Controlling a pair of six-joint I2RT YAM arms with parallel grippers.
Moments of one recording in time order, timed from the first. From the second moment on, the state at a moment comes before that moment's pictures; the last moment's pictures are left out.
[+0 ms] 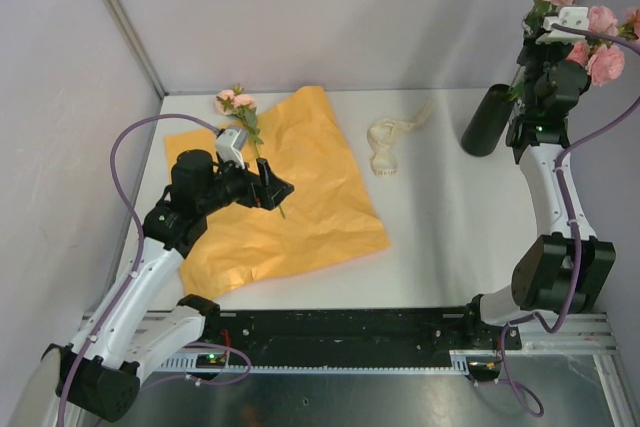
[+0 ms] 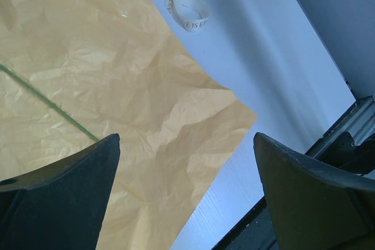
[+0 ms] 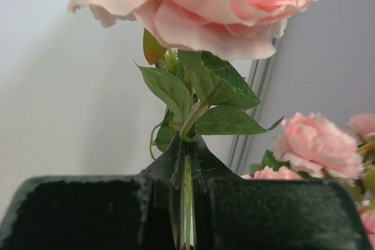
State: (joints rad) left arm -0.35 0.88 0.88 -0.38 0.37 -0.31; right arm -0.13 1.45 1.37 0.54 0.04 -0.17
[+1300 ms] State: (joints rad) left arm -0.25 0.92 0.88 -0.53 -0.05 -0.35; right arm 0.15 1.12 1.32 -0.33 0.28 0.29
